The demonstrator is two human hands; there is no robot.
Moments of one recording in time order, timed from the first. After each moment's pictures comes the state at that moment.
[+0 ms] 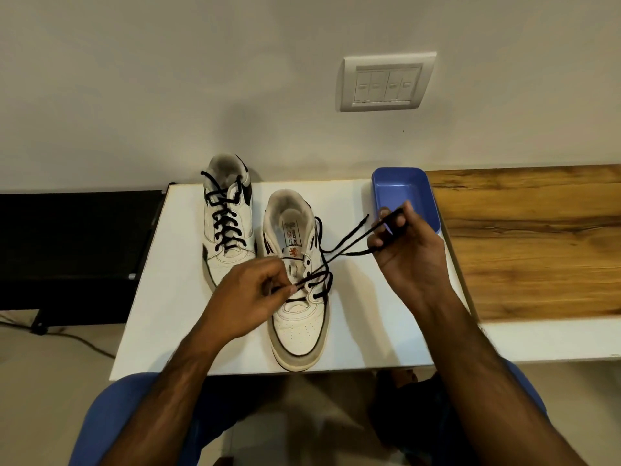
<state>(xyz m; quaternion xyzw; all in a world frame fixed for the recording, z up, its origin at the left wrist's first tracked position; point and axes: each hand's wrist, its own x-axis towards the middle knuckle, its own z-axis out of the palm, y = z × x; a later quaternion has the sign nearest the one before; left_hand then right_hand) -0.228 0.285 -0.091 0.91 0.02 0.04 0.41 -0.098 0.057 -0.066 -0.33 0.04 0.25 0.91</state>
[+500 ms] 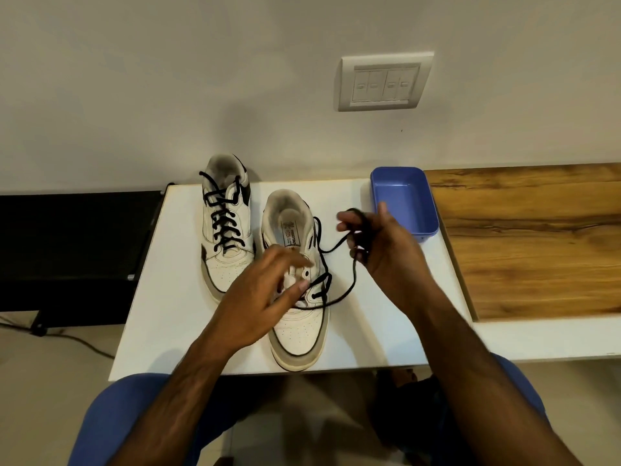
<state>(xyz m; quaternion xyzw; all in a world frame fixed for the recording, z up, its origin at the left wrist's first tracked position) -0.230 0.268 -0.083 0.92 -0.06 0.08 0.39 -0.108 0.070 -0.062 -0.54 -0.06 0.28 0.79</state>
